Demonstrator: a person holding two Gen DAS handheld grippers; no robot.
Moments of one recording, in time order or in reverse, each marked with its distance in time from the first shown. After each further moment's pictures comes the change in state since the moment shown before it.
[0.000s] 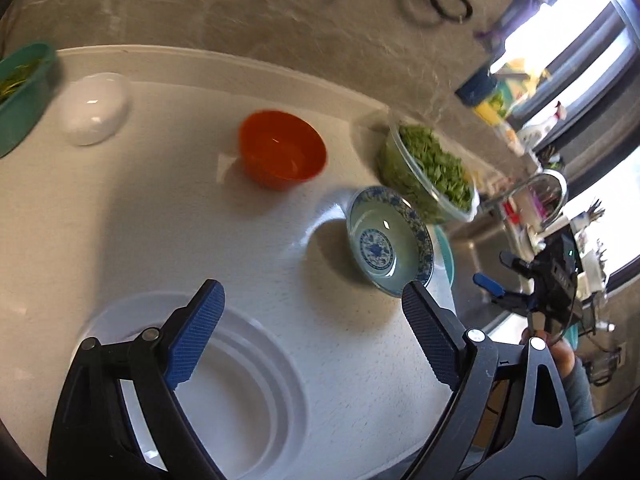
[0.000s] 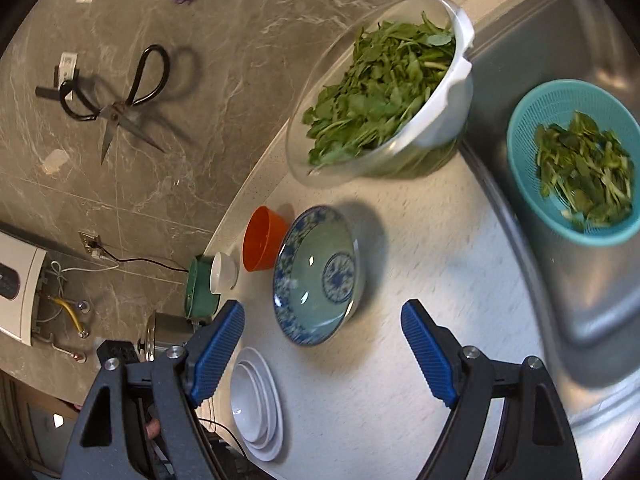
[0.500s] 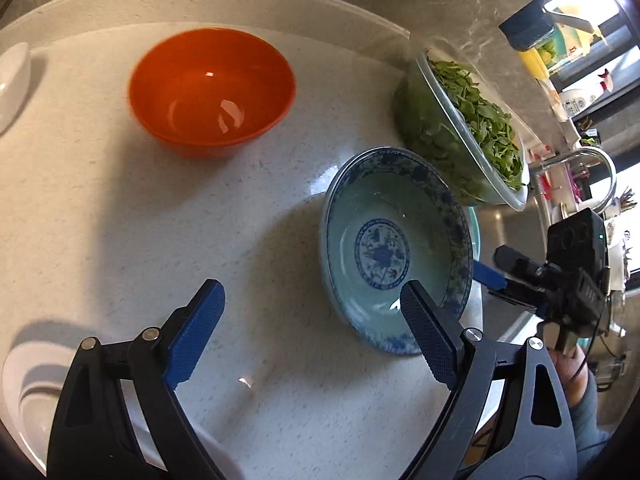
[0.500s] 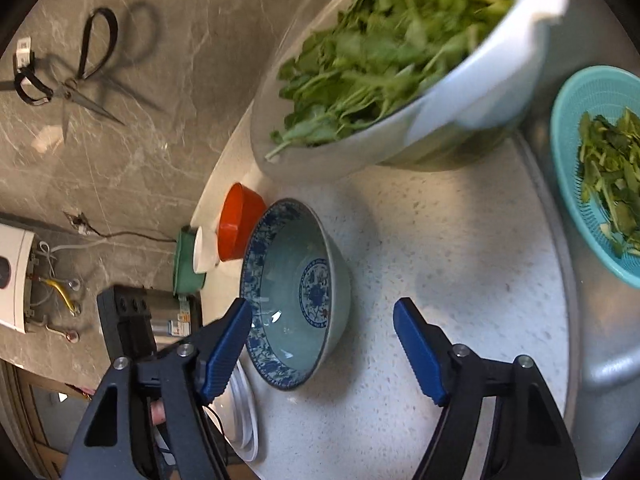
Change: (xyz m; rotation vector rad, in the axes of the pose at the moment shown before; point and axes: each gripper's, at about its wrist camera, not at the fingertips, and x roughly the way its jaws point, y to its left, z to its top) left arm 0.150 -0.036 0.035 -0.018 0.214 0.055; right arm 0.077 -0.022 0.028 -0.044 0.174 0.004
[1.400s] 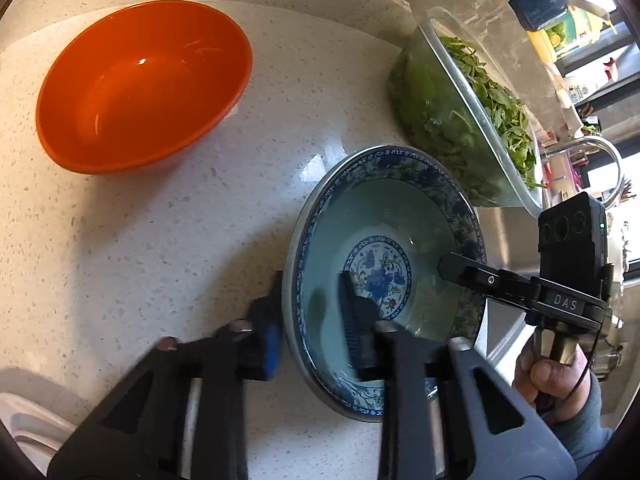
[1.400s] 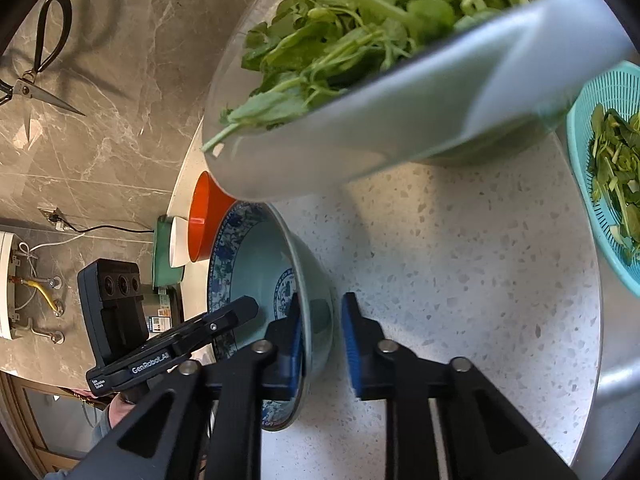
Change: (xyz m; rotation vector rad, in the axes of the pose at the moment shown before) left arm 0.065 -0.015 0.031 0.024 0.073 -0.025; right arm 0.035 -0.009 0.014 0.013 0.065 -0.053
